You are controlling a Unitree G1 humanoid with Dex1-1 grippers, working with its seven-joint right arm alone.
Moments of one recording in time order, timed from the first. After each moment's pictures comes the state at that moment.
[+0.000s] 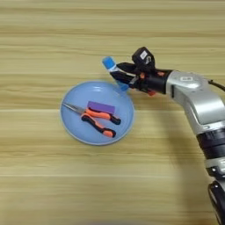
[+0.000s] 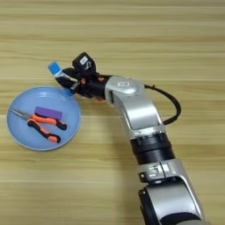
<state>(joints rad) -0.49 -0.32 0.08 0.08 0.11 0.49 0.80</state>
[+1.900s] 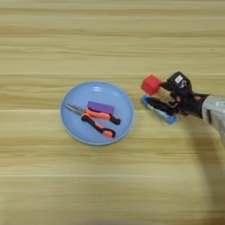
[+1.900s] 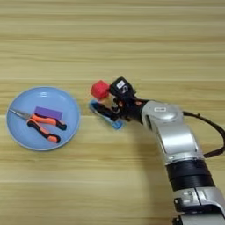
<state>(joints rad) -0.30 -0.49 0.03 0.13 0.07 0.38 0.77</state>
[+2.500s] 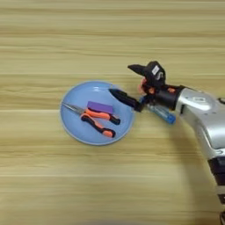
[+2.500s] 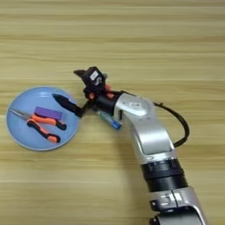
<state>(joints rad) -0.31 -0.32 0.11 0.02 0.17 0.28 0.79</state>
